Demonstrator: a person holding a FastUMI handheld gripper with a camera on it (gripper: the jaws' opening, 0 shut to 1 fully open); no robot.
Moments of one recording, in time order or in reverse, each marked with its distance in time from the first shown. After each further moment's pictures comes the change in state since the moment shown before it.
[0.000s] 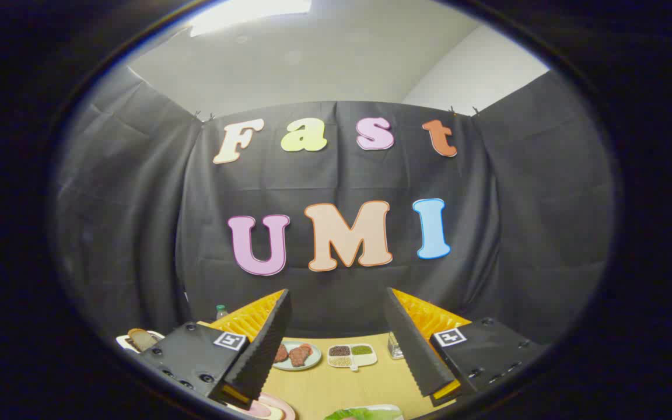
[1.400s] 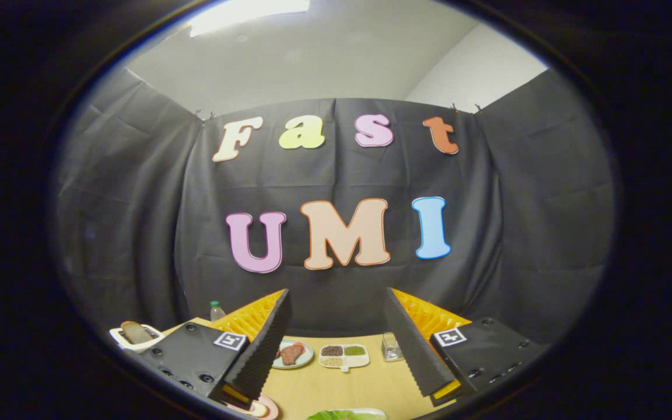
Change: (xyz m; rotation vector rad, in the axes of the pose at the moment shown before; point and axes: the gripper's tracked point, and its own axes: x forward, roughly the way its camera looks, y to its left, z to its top) arm 0.011 -0.028 -0.004 -0.027 0.013 0.030
